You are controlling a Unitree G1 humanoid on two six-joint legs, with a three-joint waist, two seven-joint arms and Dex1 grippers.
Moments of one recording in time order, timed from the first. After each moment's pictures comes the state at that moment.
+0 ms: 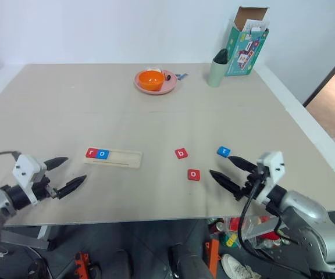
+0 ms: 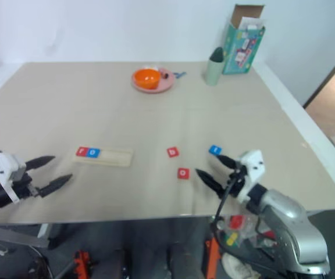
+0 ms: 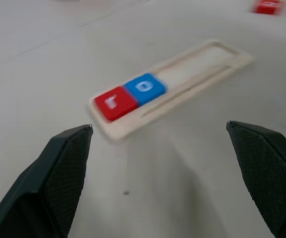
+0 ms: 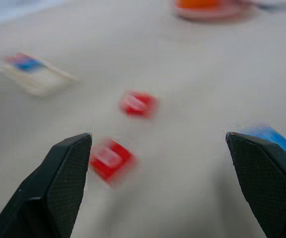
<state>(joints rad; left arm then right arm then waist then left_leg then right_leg) 0.00 0.78 0.35 0.01 -0.46 0.10 -1.04 -0.03 -0.58 -0.18 -0.42 0.59 0.48 0.70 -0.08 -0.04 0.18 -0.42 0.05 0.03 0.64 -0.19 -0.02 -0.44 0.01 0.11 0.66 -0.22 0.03</state>
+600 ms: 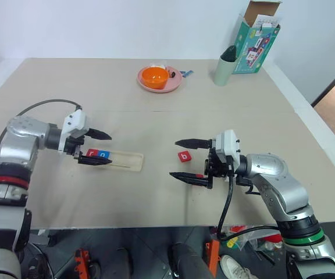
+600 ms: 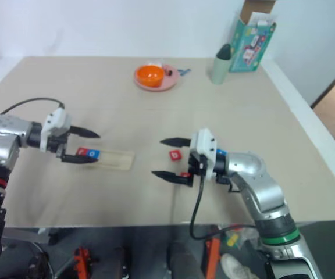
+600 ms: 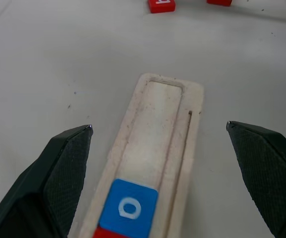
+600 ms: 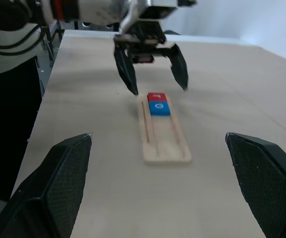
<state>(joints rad) -0.87 0.77 -0.13 0.72 -0.21 -0.02 -1.60 -0.41 -0.56 0.12 -0.23 0.45 0.26 1.06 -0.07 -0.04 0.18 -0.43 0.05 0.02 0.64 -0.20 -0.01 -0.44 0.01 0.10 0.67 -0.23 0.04</state>
